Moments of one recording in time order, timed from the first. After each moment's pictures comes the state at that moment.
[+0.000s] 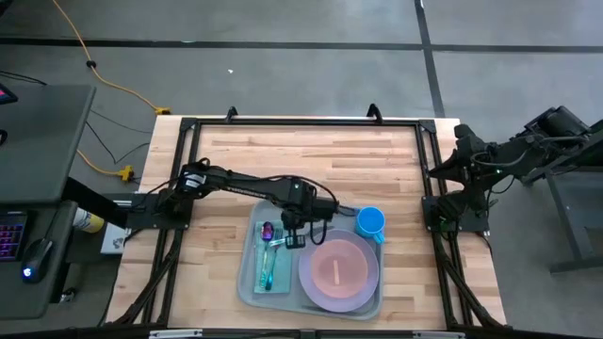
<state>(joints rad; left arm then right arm) -0.12 2.13 1.95 -1.35 0.03 -0.22 0.57 0.99 1.78 -1.57 0.42 0.55</state>
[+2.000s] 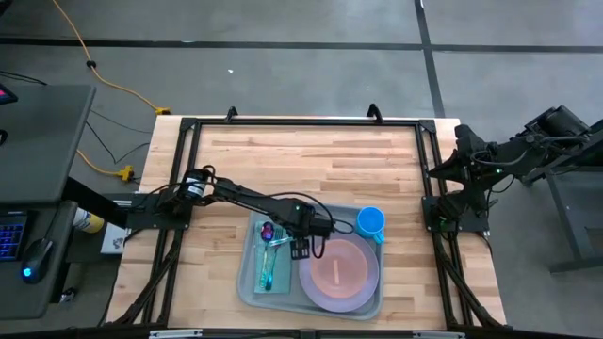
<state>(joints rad) -0.18 2.16 1.71 -0.97 -0.08 -0.30 0.57 0.99 1.78 -1.57 0.42 0.58</state>
